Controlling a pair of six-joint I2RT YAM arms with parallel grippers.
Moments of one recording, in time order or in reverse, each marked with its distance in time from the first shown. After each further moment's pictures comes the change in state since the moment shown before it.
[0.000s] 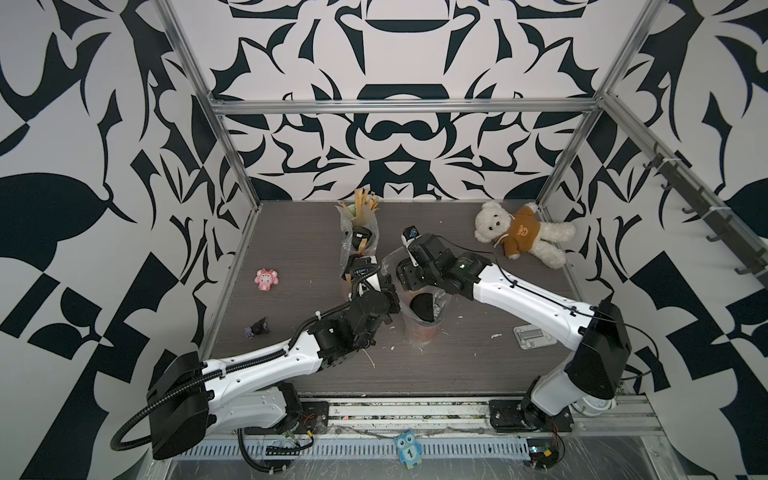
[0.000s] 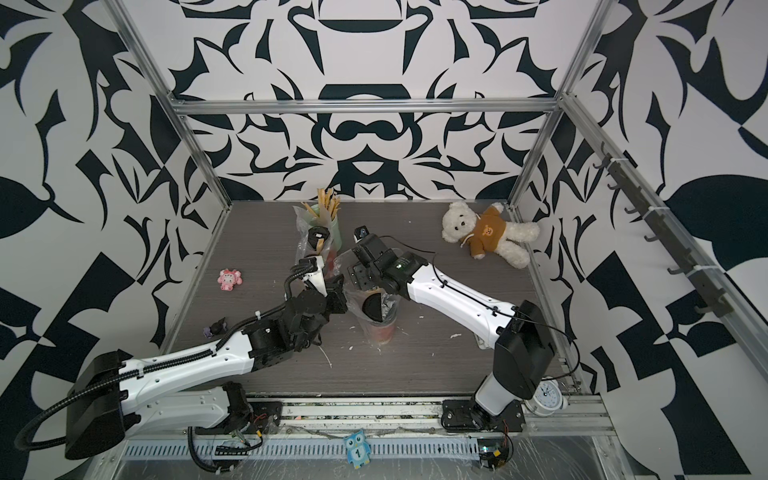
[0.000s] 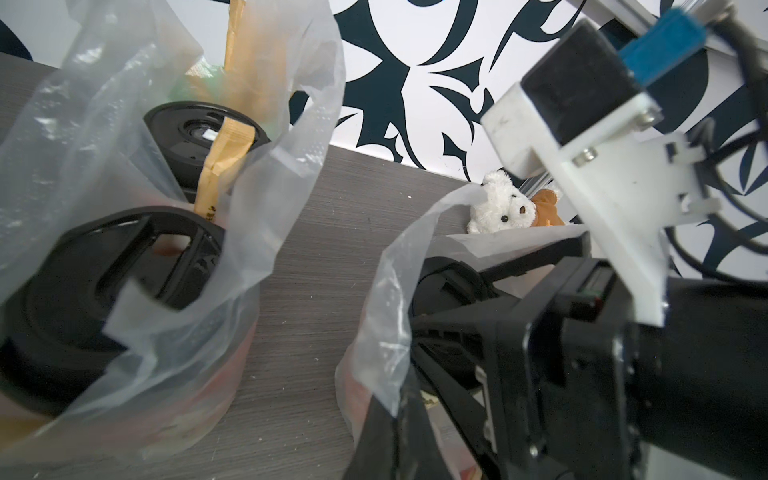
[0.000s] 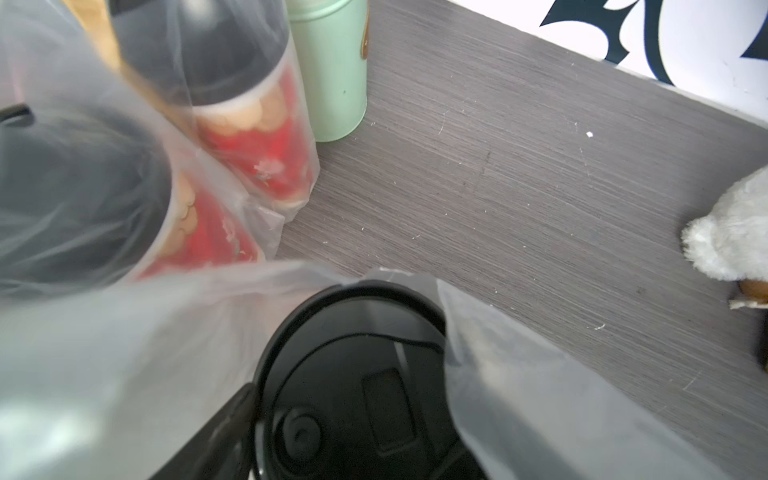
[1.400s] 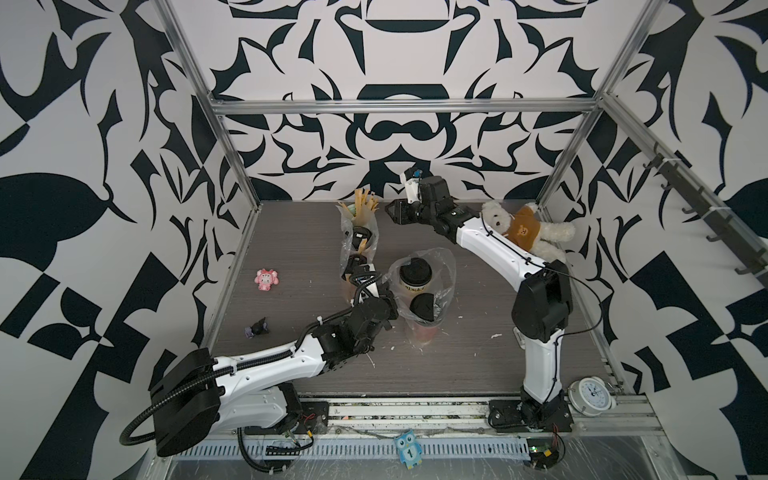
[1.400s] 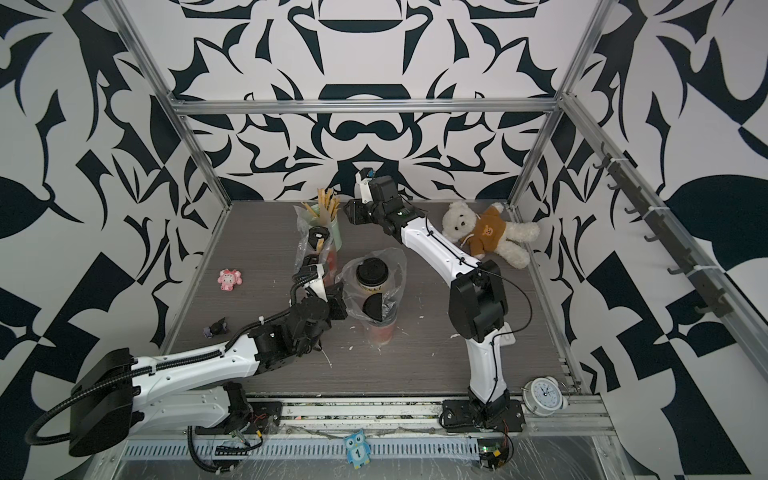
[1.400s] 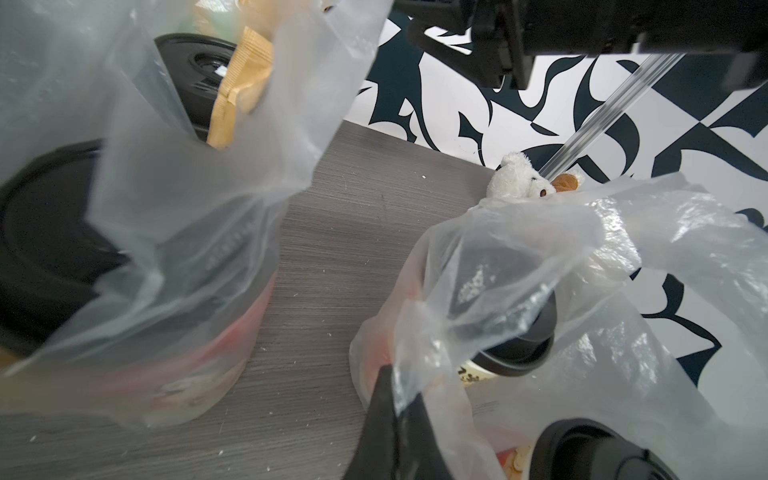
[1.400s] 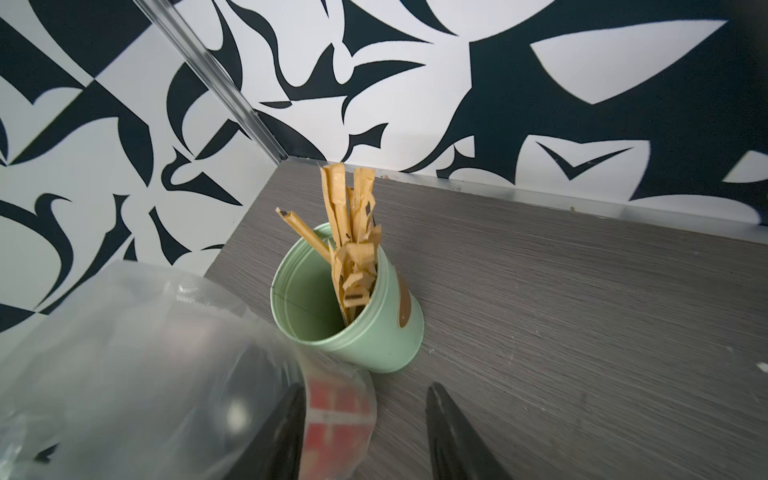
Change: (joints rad) left arm 0.000 0.022 -0.083 0.060 0.000 -0.051; right arm -0.294 0.451 0.511 0.343 -0.464 0.074
